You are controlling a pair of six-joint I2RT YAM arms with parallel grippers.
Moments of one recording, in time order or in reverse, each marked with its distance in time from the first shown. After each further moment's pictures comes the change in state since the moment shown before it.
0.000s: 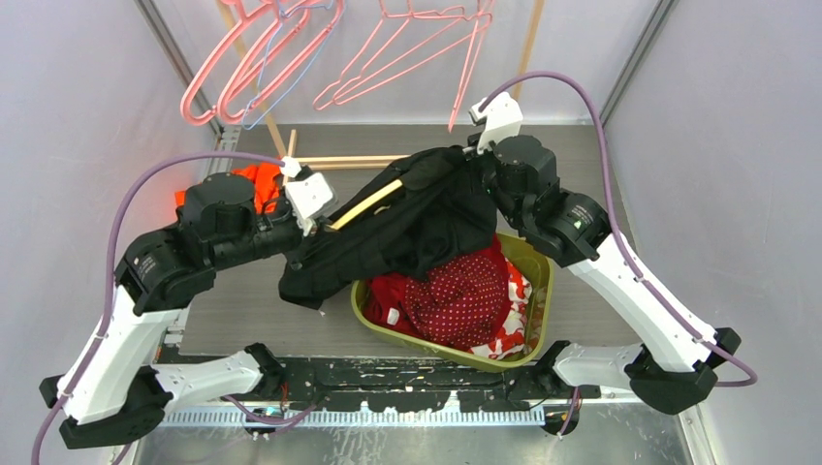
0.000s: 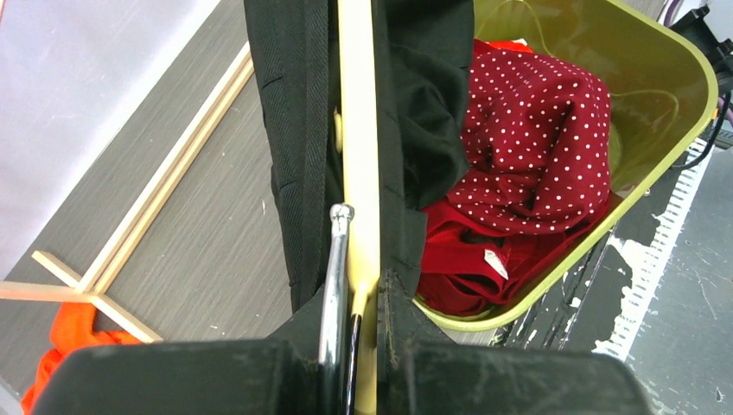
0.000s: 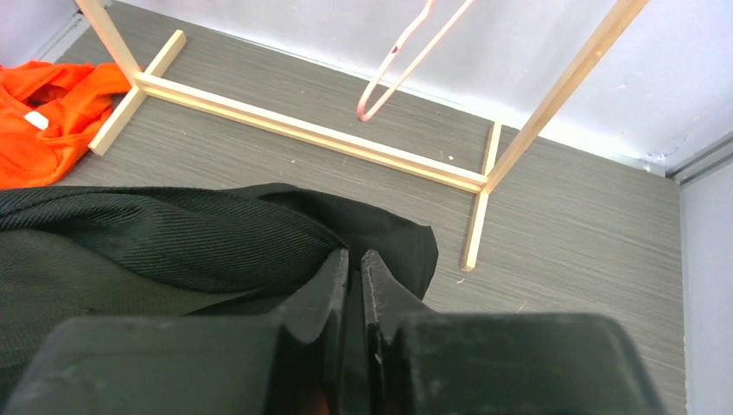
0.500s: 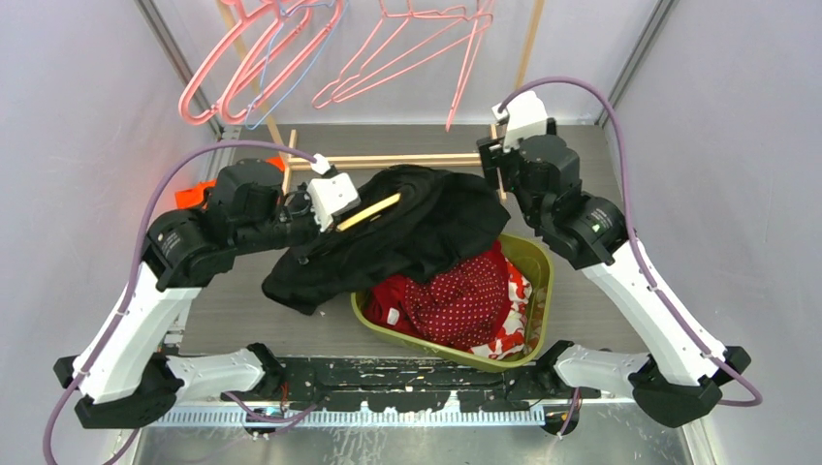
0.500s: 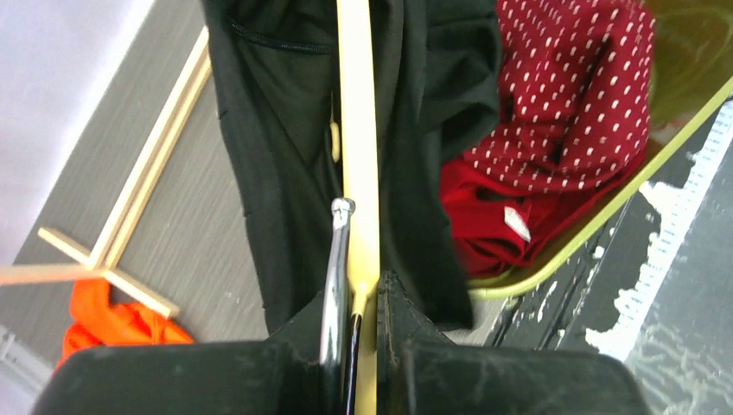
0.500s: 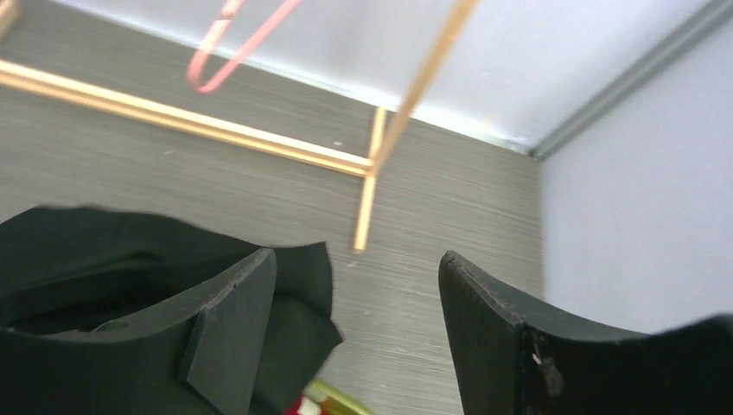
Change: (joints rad) left arm 0.000 0.092 0.049 -0.054 0.001 0.070; right arm -0.076 -0.056 -0.045 -0.018 0.066 -0.156
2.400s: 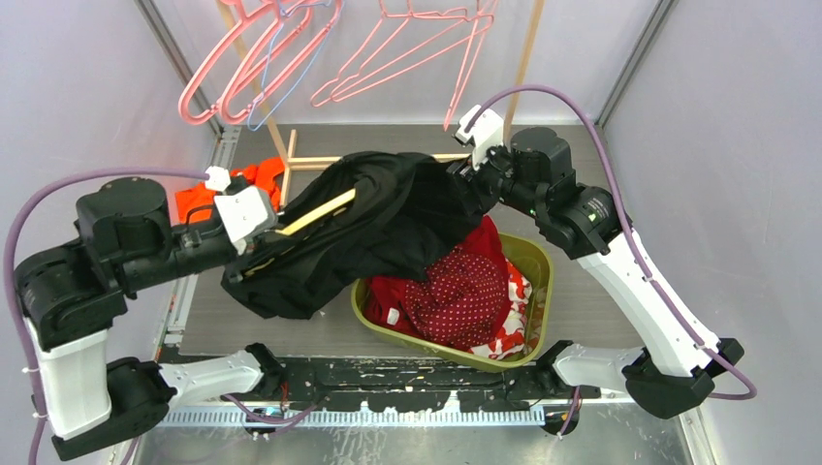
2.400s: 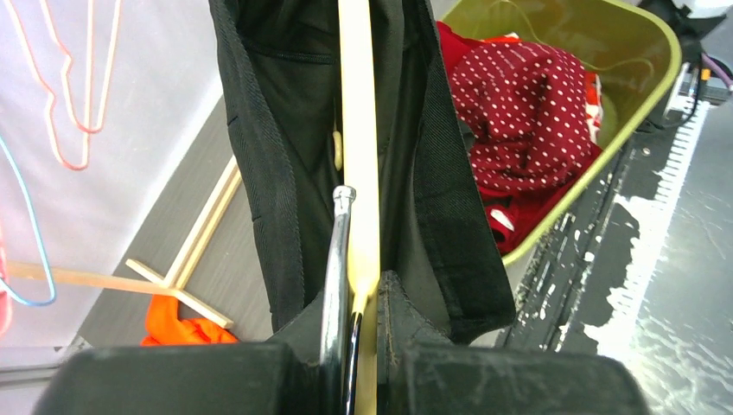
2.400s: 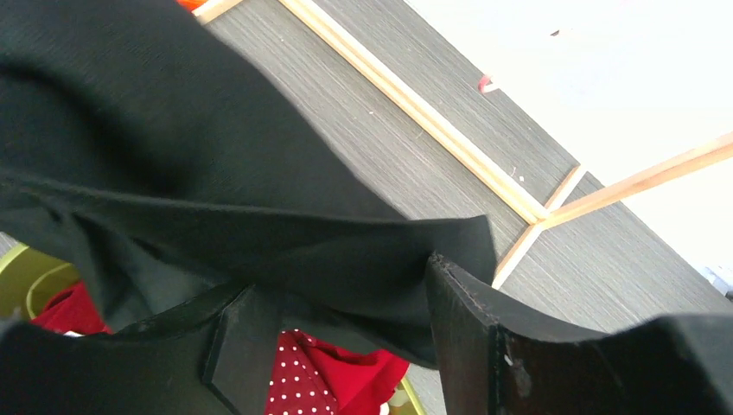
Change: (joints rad) left arm 0.002 -0.013 0.378 -0.253 0.015 0.071; right arm -0.033 0.048 0.073 -0.115 -0.558 -0.095
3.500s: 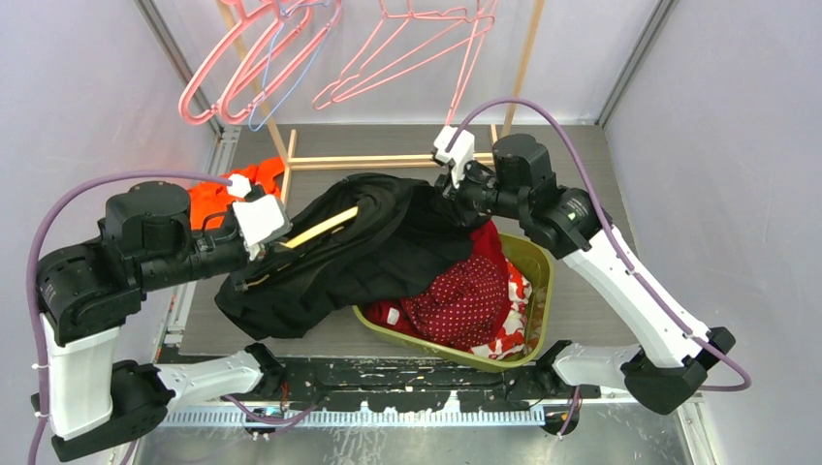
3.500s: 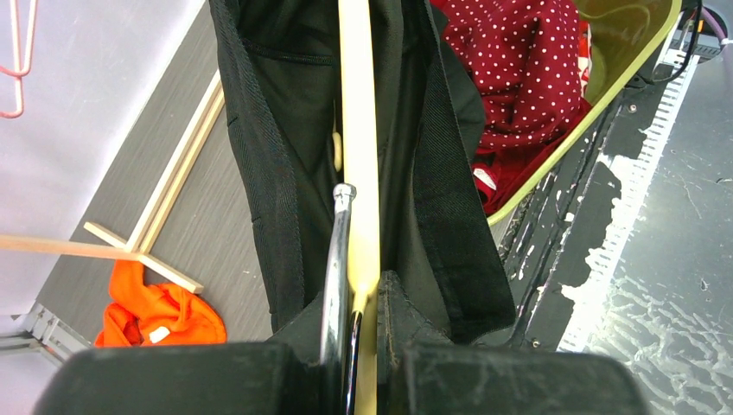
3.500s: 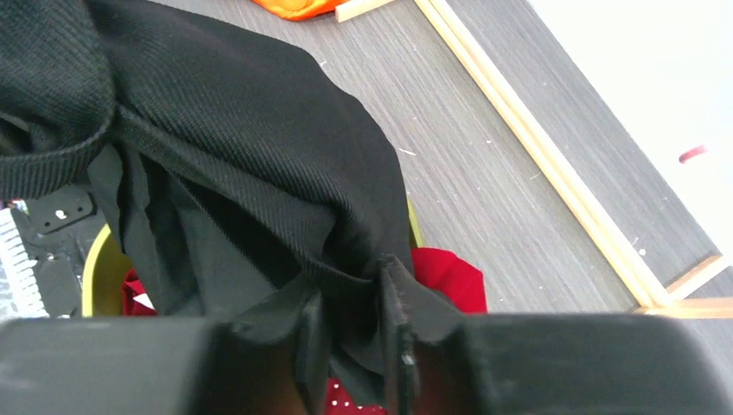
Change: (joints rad) left arm 0.003 -0.035 -0.081 -0.074 0.011 -0.024; right arm 0.032 0.011 -0.077 0.055 -0.288 -0.037
